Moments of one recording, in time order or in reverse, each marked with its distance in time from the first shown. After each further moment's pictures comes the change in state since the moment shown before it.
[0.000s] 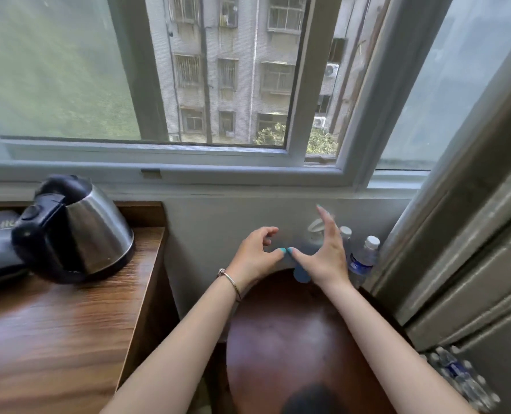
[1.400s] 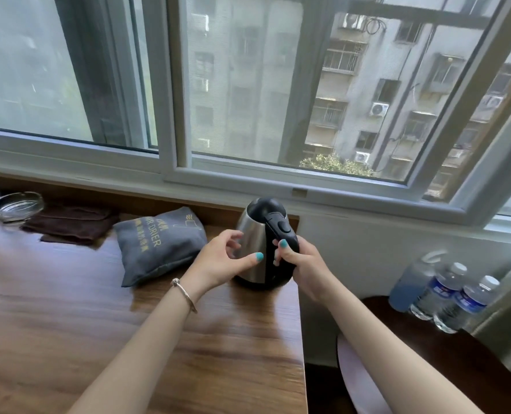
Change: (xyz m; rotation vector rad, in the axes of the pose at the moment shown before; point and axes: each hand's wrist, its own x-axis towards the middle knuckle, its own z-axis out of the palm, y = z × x) left_hand -0.174 -0.119 -0.332 0.105 0.207 -0.102; right_hand -0.103 -0.252 0.215 0.800 -0.624 0.158
